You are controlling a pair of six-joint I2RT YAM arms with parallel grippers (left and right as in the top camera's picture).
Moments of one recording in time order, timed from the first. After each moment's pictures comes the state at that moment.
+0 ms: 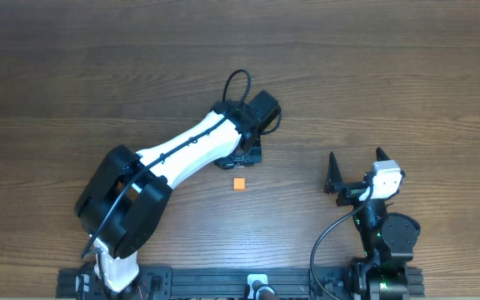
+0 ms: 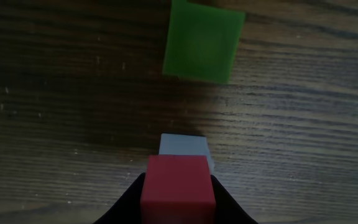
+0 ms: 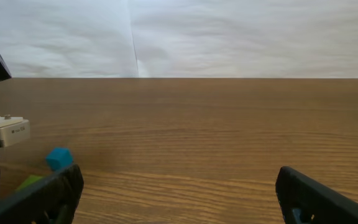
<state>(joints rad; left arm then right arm) -0.74 1.97 1.37 -0.90 -0.06 -0.81 -0.04 0.02 0.01 -0.06 -0.16 0.04</state>
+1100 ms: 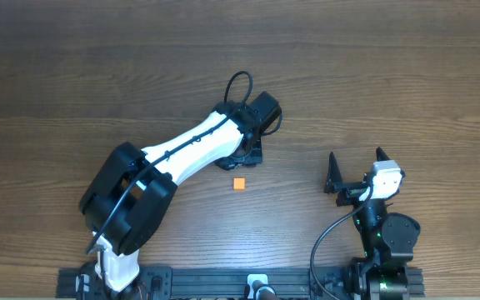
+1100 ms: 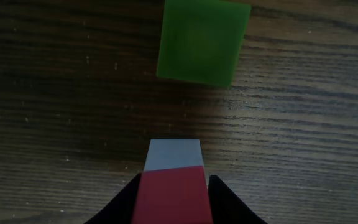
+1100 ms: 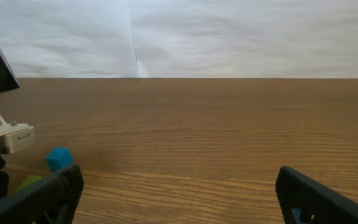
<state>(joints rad) -0.74 1.99 1.37 -0.90 -0.05 -0.80 -0.04 0.02 0.01 -0.06 -0.16 0.04</state>
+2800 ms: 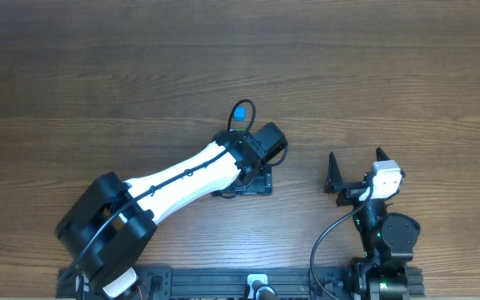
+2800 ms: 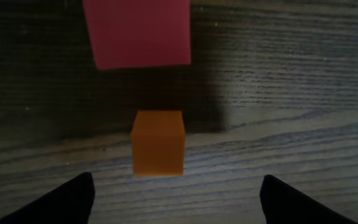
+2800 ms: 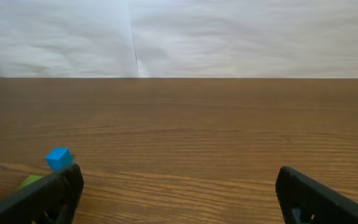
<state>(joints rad) -0.87 1.82 1.20 -0.88 0.01 -0.89 -0.04 0.02 0.01 -0.06 -0.16 0.04</state>
